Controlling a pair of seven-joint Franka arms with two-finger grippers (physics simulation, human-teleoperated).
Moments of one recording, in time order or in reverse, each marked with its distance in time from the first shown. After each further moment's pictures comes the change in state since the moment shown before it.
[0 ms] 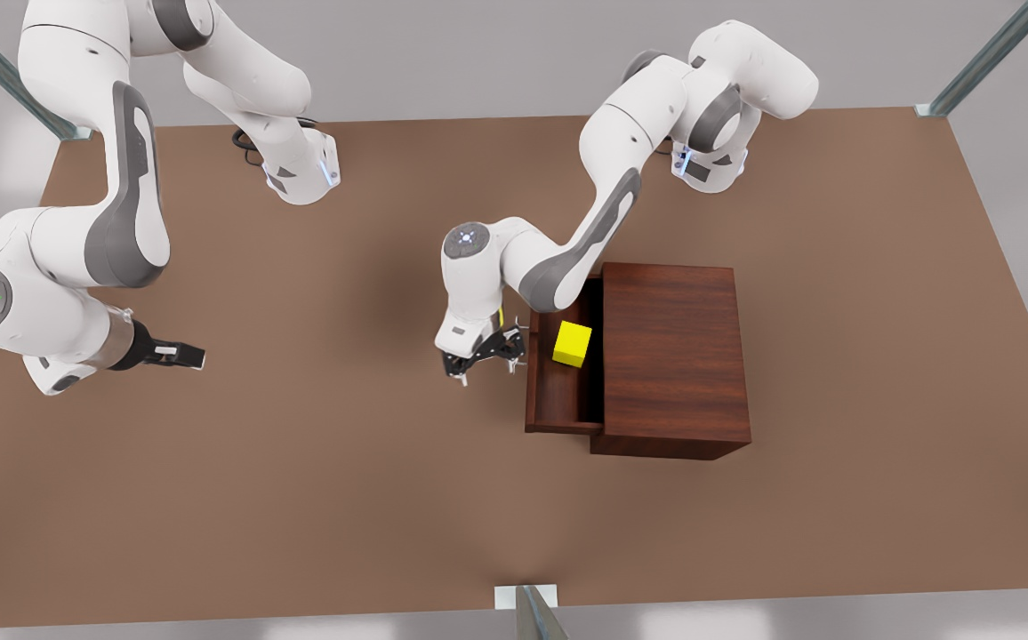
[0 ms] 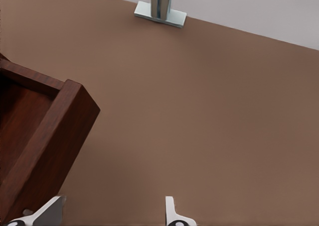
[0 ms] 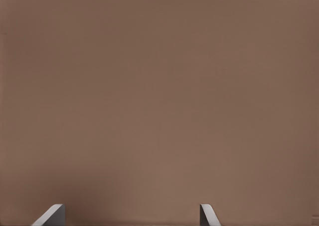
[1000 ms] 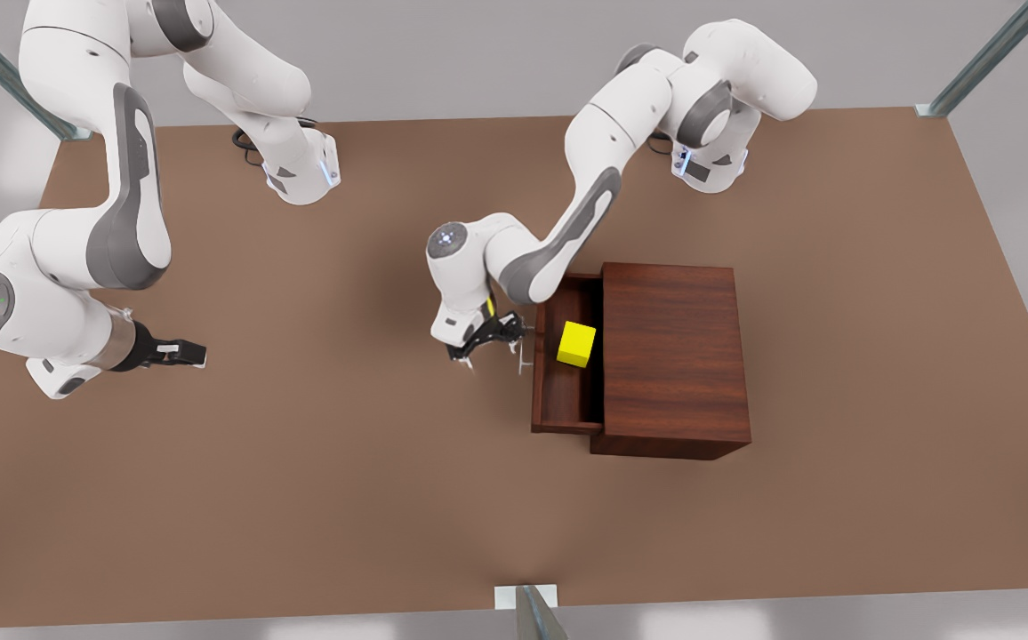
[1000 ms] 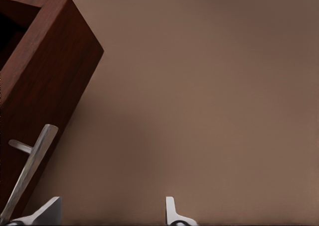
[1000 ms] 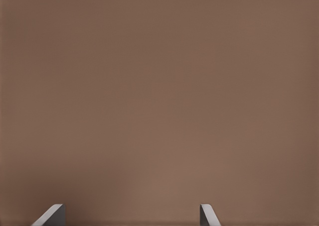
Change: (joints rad) left arm -0.064 0.002 -0.001 -0.084 0.034 -0.061 -0.045; right arm 0.002 0.005 0.000 0.000 -0.002 0.000 -0.077
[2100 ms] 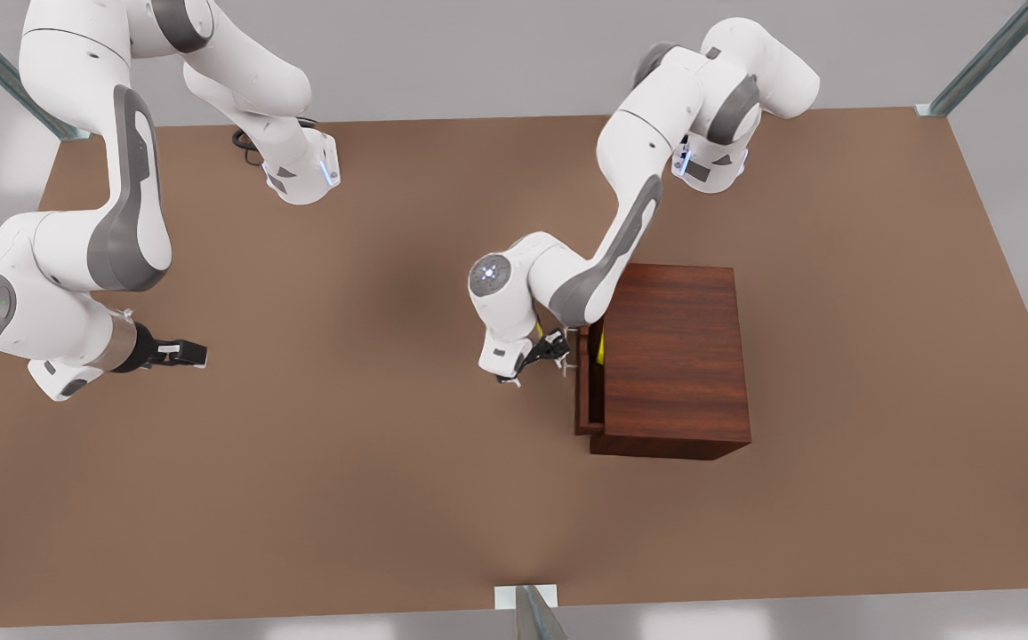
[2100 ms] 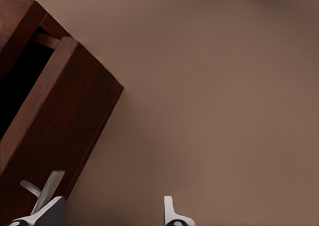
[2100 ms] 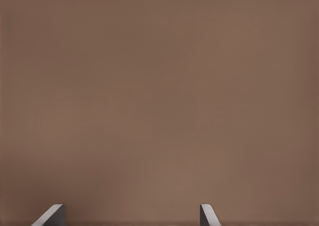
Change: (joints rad) left arm 0.128 -0.079 0.001 -0.079 -0.026 -0.086 0.076; right arm 0.000 0.005 0.000 0.000 0.000 0.000 -0.015
